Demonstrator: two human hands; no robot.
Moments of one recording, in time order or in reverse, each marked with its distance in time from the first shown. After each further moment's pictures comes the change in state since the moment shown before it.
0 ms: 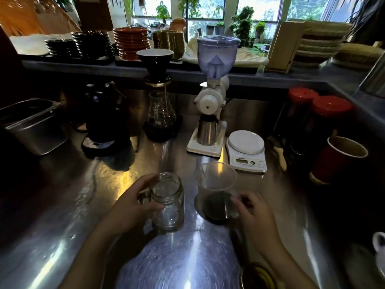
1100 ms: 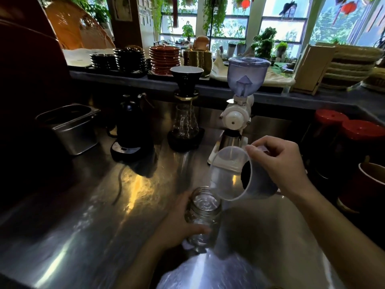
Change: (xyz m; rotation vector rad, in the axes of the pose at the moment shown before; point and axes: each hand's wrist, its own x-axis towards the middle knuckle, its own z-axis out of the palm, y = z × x) left_hand 0.011 -0.032 0.041 -0.008 -0.021 0.047; right_hand 0.090 -0.112 -0.021 0.062 -0.107 -0.410
